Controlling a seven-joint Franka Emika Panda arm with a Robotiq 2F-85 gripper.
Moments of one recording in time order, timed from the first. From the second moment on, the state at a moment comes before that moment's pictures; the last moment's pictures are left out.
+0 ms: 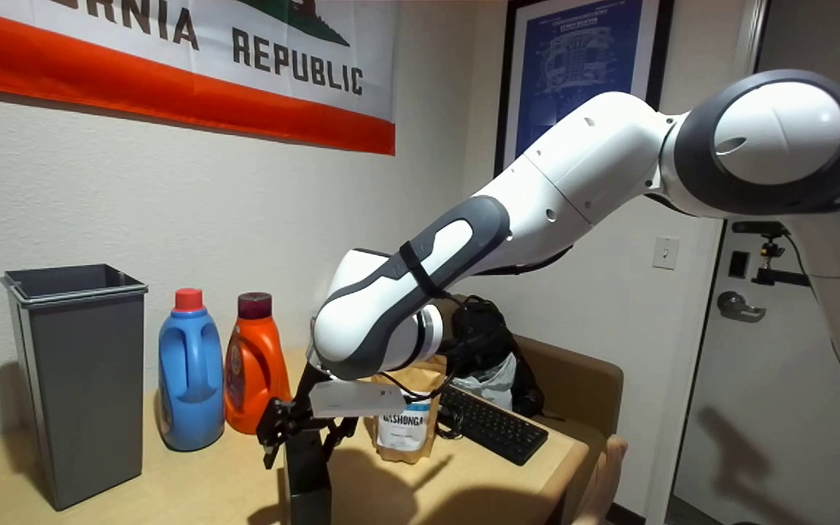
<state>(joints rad) 0.17 0.43 0.10 -1.98 0.26 2.67 0.29</state>
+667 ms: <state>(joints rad) 0.16 0.43 0.15 -1.97 0.32 2.75 0.26</state>
